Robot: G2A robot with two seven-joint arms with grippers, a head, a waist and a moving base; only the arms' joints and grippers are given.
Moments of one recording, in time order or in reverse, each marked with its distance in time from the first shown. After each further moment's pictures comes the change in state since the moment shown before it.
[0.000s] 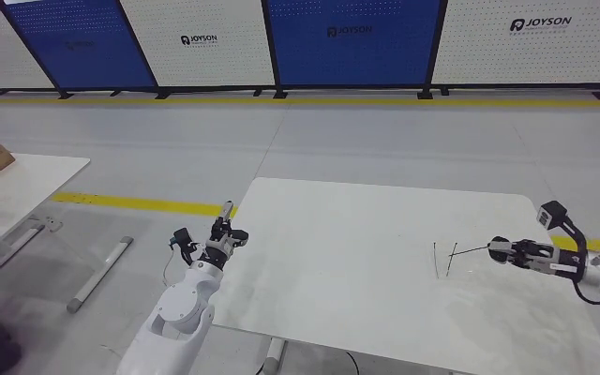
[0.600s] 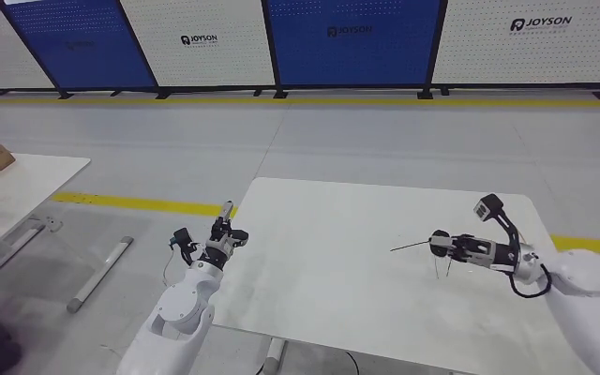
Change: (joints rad) left arm 0.000 0.000 0.000 0.000 0.000 0.000 0.000; right arm -0.107 -0.092 -0.117 -0.331 0.094 0.000 -0.238
